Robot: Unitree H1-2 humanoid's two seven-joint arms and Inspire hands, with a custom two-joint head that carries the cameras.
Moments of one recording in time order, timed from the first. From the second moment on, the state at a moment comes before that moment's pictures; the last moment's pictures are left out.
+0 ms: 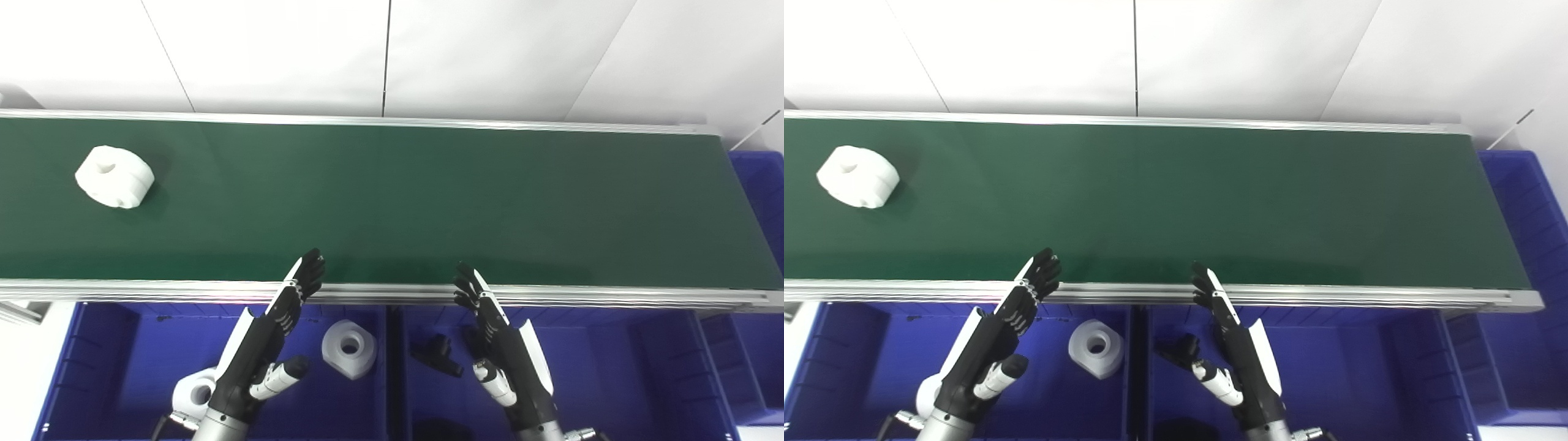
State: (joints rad) left arm 0.53 0.13 -0.25 -0.19 0.03 -0.41 -0.20; right arm 0.52 -0.08 0.28 -0.14 -0.22 -0.40 0.03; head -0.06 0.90
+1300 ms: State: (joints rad) left arm 0.48 0.13 -0.33 0.02 0.12 -0.43 -0.17; right arm 0.48 -0.21 0.37 -0.01 -0.13 -0.41 -0.06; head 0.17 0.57
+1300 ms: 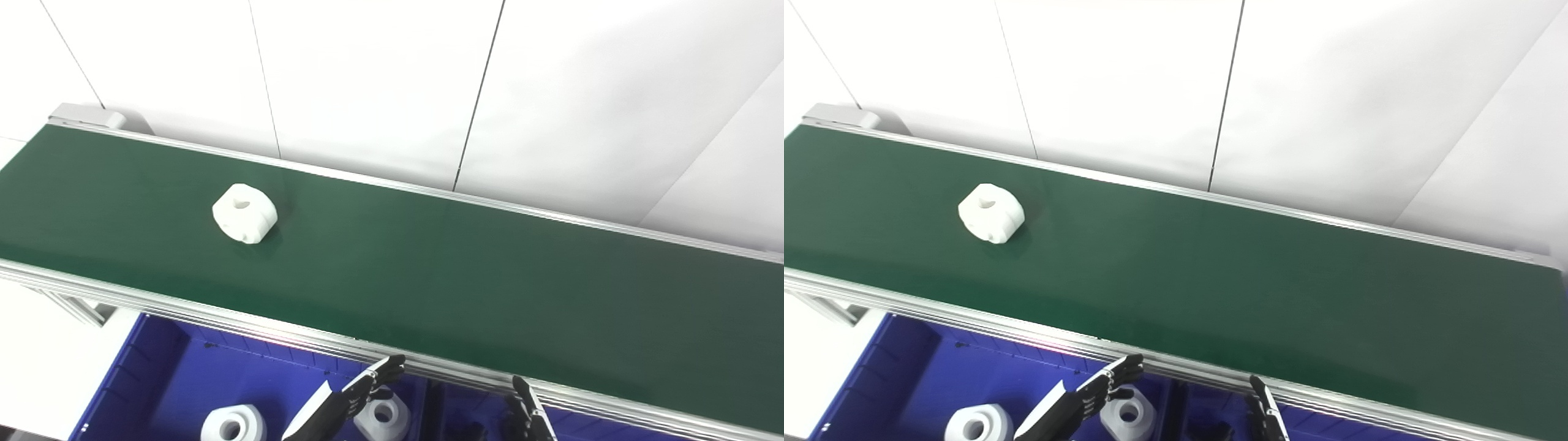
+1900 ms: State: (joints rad) left arm 0.42 0.17 -0.37 -0.08 0.16 -0.43 -0.16; right arm 0.44 -0.21 0.39 0.04 -0.10 -0.41 -0.10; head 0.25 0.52
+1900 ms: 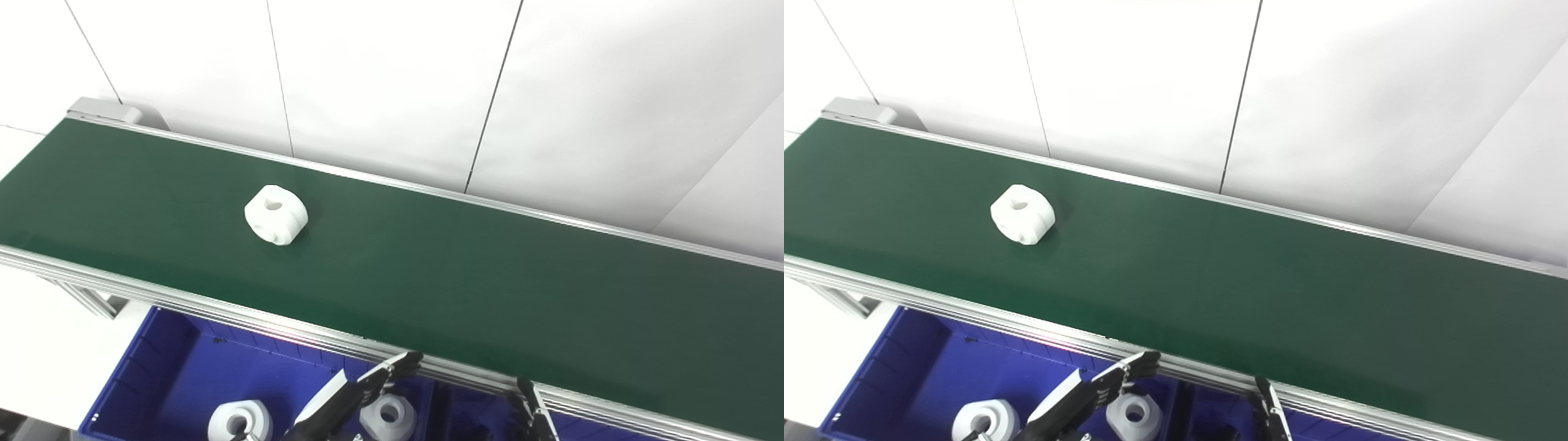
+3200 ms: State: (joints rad) left arm -0.36 0.52 -0.25 -0.04 0.84 -0.27 -0.44; right arm 0.43 -0.23 0.41 0.06 -0.10 -0.43 -0.10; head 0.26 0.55
